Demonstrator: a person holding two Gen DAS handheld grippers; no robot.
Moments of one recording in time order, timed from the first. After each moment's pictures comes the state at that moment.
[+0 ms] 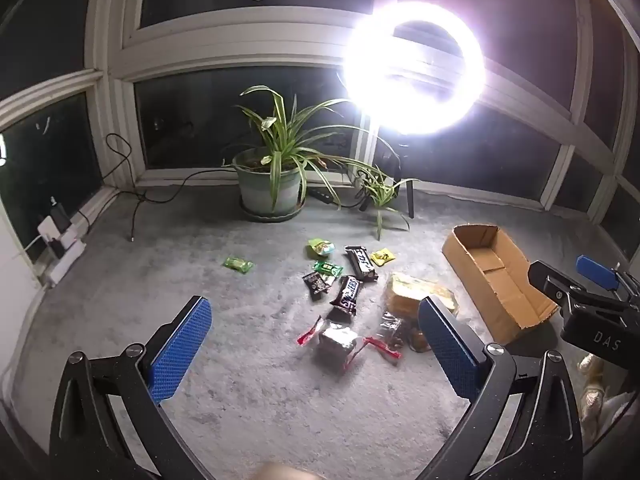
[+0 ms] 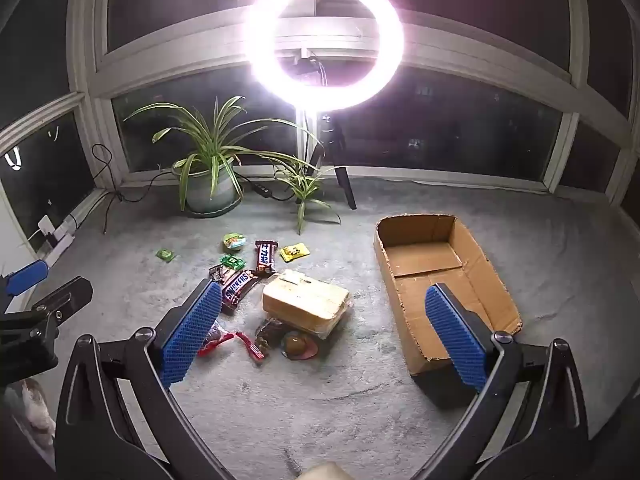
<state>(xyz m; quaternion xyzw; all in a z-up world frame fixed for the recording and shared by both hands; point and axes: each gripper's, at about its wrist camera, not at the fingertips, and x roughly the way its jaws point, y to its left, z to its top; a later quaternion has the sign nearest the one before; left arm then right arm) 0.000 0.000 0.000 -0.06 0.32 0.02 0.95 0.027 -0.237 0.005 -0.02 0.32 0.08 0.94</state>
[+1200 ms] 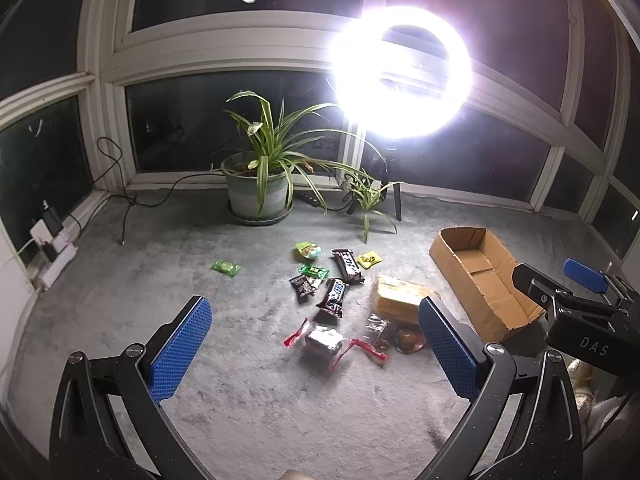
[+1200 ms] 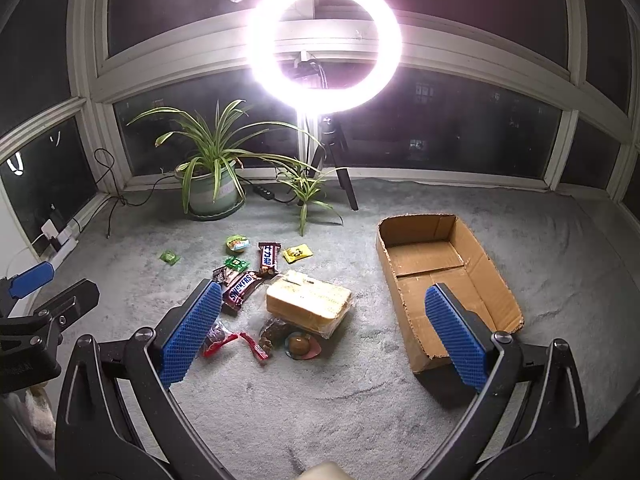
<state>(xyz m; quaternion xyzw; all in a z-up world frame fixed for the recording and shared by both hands) -0.001 -0.009 0.007 -0.06 0.31 0.00 0.95 0.023 -0.235 0.010 -0.01 0.31 0.09 0.95</state>
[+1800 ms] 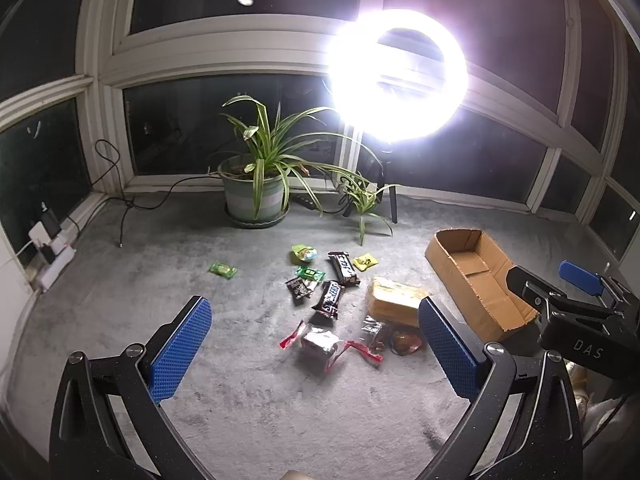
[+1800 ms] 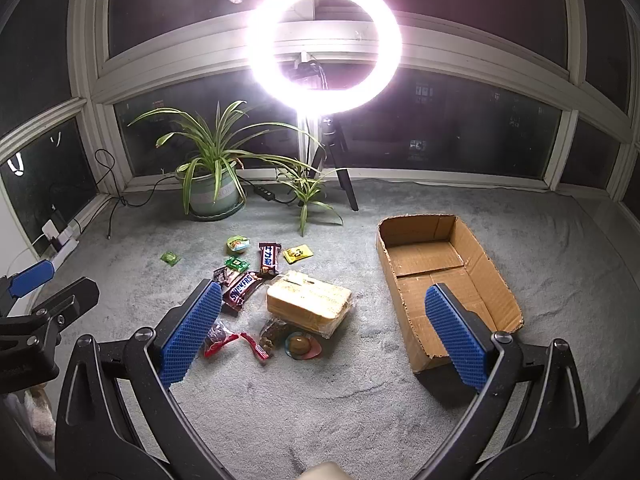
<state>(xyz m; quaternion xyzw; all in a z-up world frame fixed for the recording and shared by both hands) -0.001 -0.013 0.008 -0.06 0.31 0.00 0.95 0.023 -0.236 0.012 -0.01 0.31 0.09 0.95</state>
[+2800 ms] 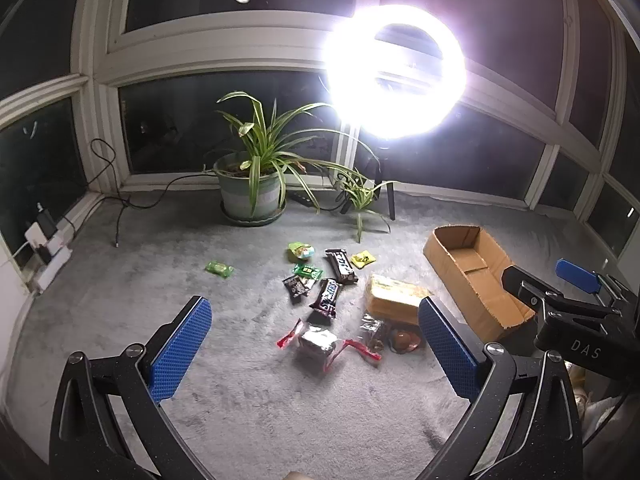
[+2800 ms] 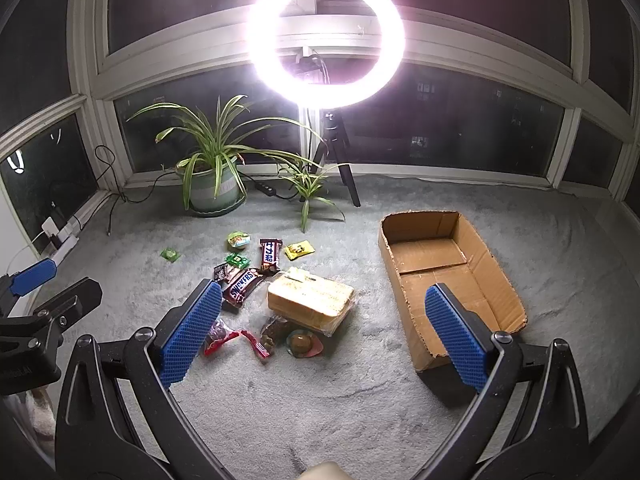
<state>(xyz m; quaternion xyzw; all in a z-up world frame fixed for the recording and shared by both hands) 0.001 -0.014 0.006 -0.06 0.31 -0.01 0.95 0.023 -0.233 0.010 -0.01 0.32 0.09 0.94</state>
